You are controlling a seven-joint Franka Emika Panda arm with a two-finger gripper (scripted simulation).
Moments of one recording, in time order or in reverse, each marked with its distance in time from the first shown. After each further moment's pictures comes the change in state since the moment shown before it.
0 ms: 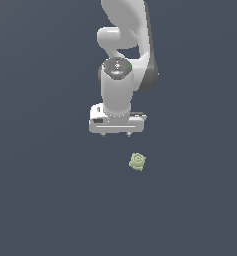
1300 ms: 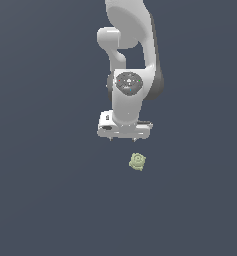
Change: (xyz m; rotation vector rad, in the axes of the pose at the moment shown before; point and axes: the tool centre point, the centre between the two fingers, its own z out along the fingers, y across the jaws) arm 0.002 -0.027 0.031 -0.008 -0.045 0.055
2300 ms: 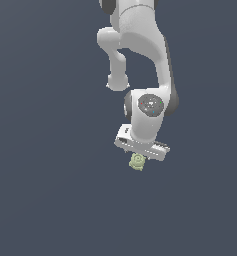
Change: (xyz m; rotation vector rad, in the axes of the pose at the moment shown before) arm 0.050 -0.068 0.039 0.037 0.061 0.327
